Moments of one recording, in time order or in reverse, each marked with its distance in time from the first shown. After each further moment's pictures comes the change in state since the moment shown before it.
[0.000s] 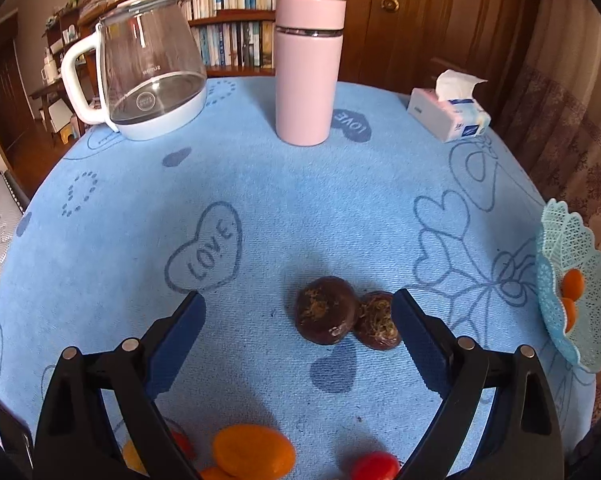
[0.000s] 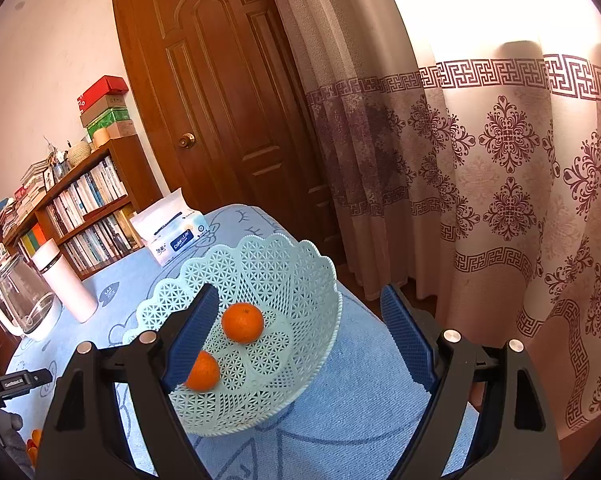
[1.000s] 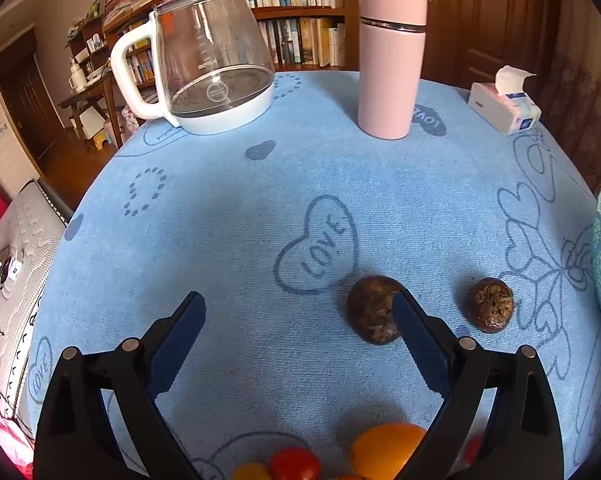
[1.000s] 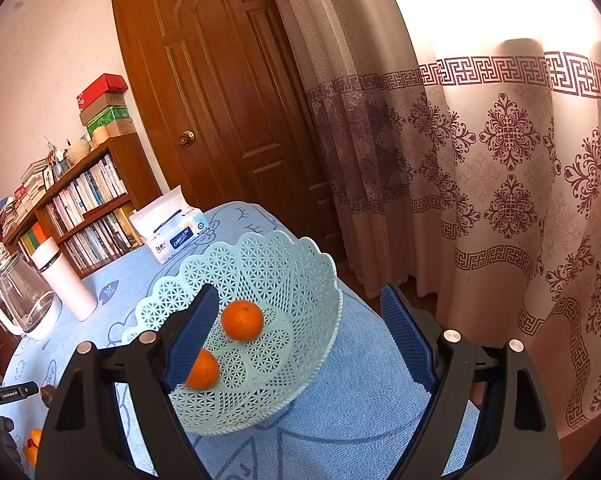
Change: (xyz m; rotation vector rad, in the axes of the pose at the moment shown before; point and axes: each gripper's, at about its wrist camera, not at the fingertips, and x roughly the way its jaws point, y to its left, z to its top) left arm -0.003 0.059 -0.005 0.027 -0.001 0.139; right arm 0.002 -0.001 0.000 0.001 0.010 0.001
